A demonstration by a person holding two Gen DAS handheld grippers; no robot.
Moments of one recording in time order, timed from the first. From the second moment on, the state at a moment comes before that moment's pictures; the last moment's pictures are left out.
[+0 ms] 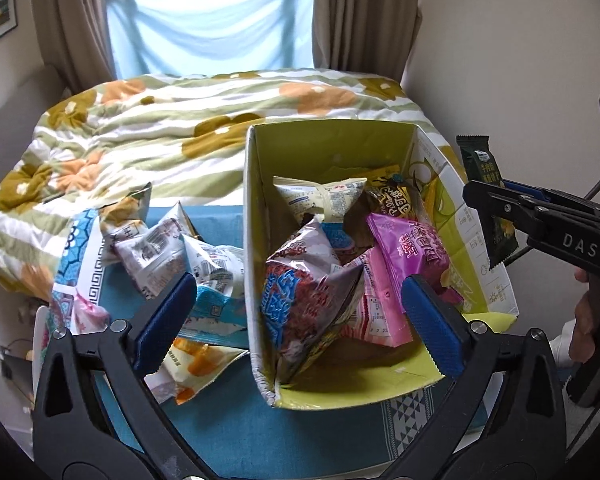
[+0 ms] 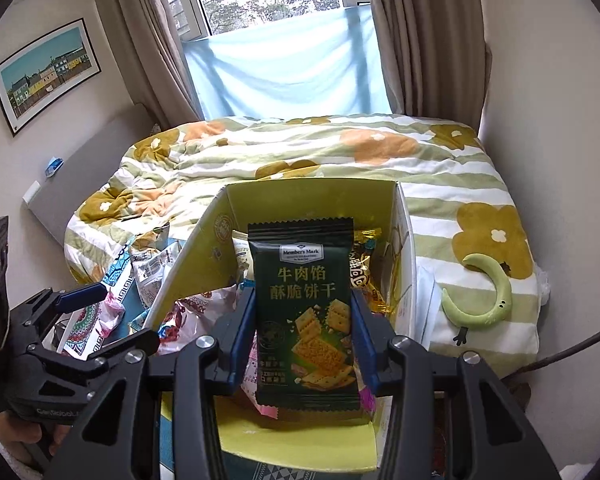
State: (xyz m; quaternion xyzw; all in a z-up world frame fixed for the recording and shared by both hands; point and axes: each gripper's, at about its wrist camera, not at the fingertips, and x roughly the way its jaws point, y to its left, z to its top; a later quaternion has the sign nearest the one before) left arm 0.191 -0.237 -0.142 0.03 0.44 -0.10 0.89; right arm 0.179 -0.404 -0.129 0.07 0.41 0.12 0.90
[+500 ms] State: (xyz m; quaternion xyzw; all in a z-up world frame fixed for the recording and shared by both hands) left arm 0.175 -0.204 -0.155 0.00 0.46 -0.06 0.89; right arm 0.223 -0.381 -0.173 0.11 0.48 0.17 0.85
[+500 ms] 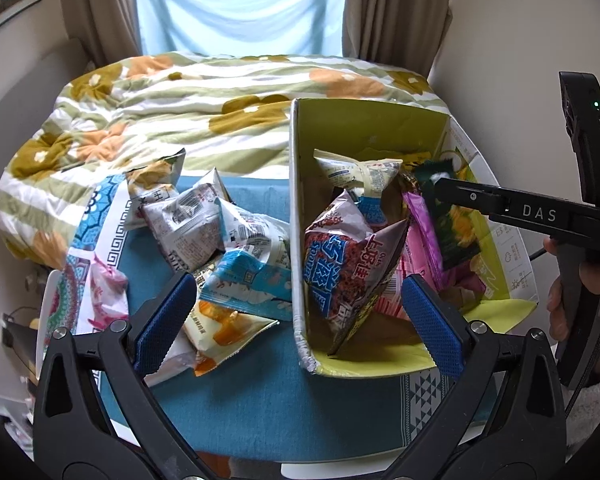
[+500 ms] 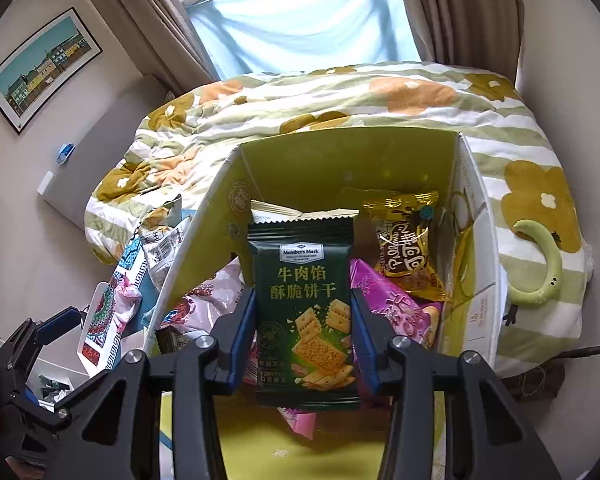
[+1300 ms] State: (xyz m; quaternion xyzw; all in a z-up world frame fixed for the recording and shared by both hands) left arm 0.109 -0.116 -0.127 0.00 0.43 -0.01 0.90; right arm 0.152 -0.348 -0.114 0.06 0.40 0.16 0.90
